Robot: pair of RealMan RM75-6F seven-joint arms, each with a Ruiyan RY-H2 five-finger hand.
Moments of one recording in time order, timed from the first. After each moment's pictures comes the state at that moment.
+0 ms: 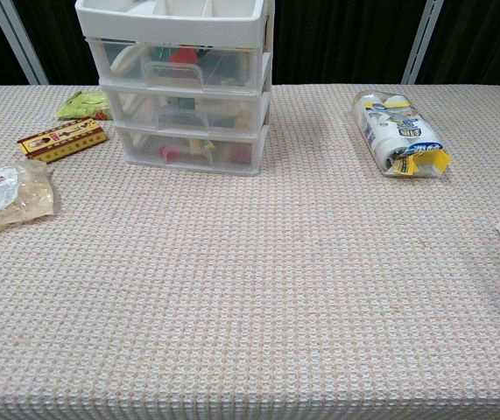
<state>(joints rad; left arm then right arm) -0.06 -1.15 -0.02 -1.61 1.50 1.50 0.18 0.13 -1.10 0.06 -1.62 -1.57 1.43 -0.01</state>
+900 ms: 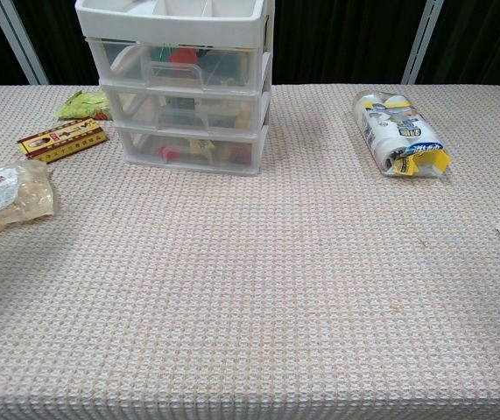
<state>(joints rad) -0.24 -1.35 -0.16 -1.76 1.42 1.33 -0.06 0.13 -1.05 0.07 -1.62 -1.64 1.54 0.08</state>
